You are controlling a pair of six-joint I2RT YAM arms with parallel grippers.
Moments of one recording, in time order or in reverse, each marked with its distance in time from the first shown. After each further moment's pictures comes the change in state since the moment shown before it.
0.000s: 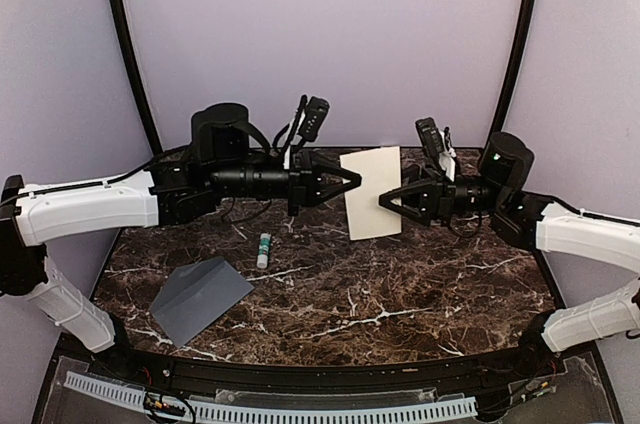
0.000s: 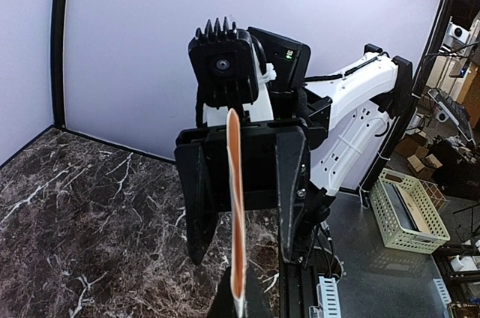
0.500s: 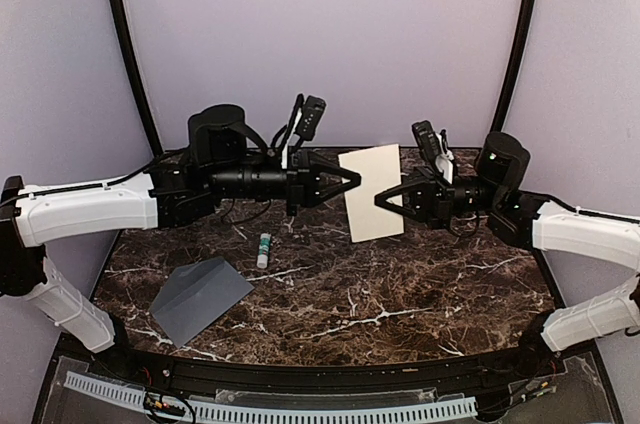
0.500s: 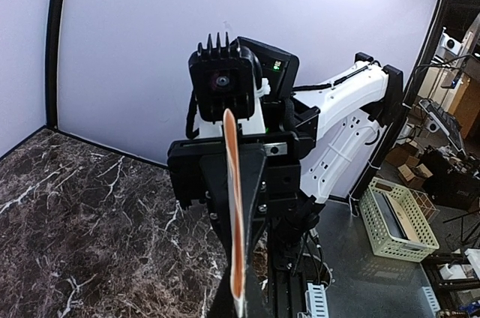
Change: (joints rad) left arm 0.000 -0.011 -0.024 0.048 0.018 -0.056; right arm 0.000 0.027 0.011 0.013 -0.062 -0.028
